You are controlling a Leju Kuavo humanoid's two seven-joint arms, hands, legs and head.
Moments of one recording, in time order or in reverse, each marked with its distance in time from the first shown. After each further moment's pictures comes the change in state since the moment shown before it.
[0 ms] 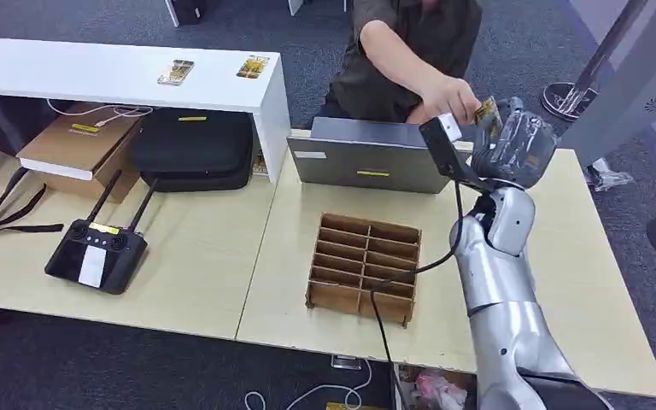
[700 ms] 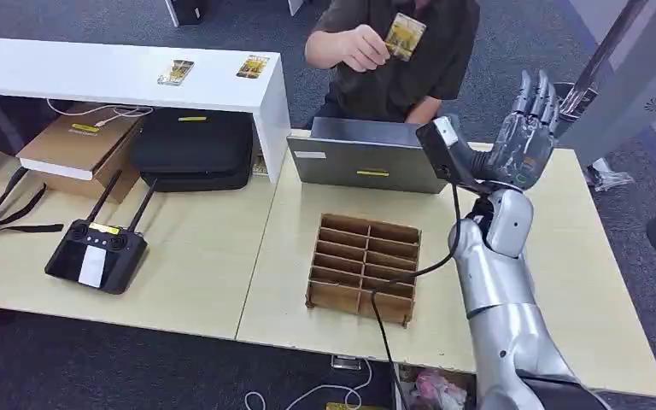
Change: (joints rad) left arm 0.000 0.000 0.002 0.000 -0.010 0.000 0.000; right arm 0.011 0.000 0.006 -0.005 0.014 0.000 -0.001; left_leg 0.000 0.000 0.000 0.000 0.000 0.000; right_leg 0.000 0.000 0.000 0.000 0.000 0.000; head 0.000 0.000
